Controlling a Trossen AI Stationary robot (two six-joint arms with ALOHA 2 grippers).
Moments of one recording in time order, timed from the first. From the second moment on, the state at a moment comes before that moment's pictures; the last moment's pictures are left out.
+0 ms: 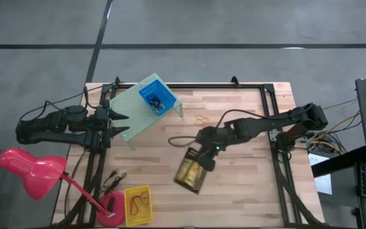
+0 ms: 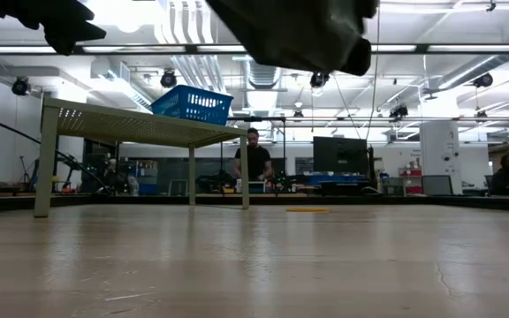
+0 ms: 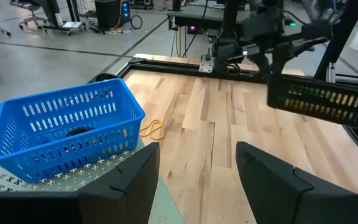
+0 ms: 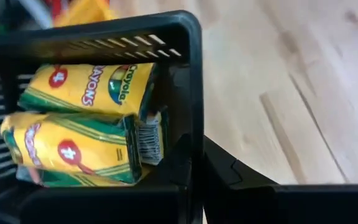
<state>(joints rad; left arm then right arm) 0.00 0.33 0.65 -0.60 -0.16 -0.08 0.16 1.59 1.30 -0.60 -0.13 0.65</state>
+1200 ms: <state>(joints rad) 0.00 0.33 0.65 -0.60 -0.16 -0.08 0.14 2.14 1.61 -0.52 0.11 1.30</state>
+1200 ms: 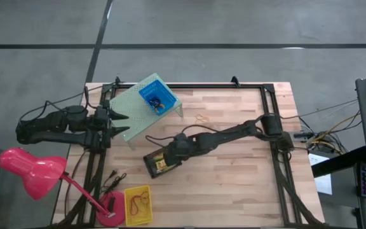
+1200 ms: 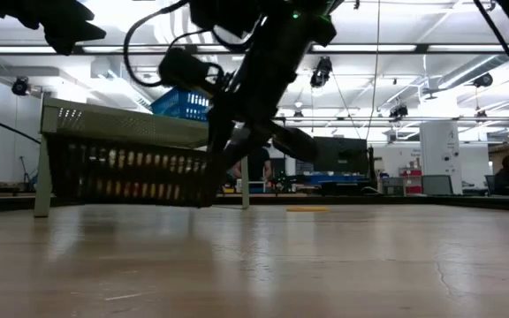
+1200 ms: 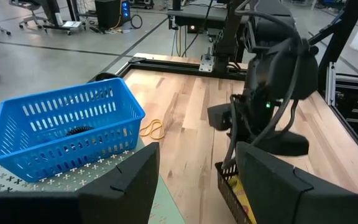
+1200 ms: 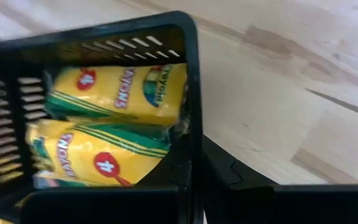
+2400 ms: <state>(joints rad) 0.00 0.33 0.65 -0.60 -0.16 -0.08 0.14 2.19 1.68 -0.54 0.10 1.31</state>
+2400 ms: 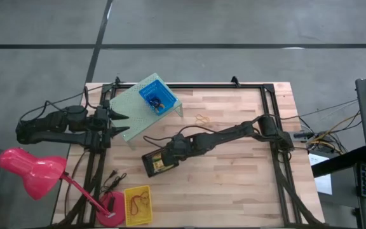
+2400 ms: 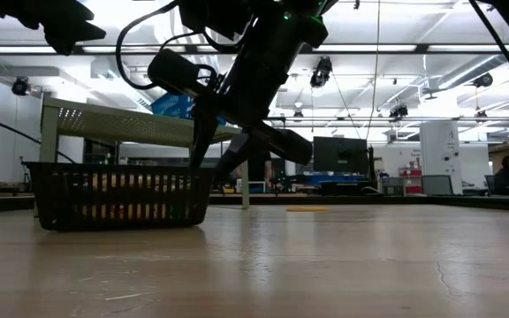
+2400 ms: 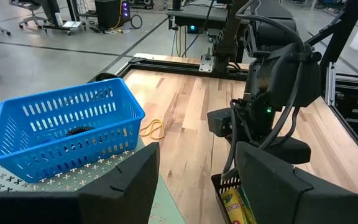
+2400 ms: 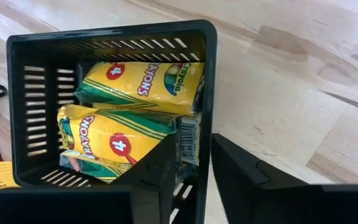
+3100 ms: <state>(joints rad) 0.00 0.33 0.65 -0.61 -0.16 -0.08 0.15 1.85 1.66 -0.73 0.19 1.10</state>
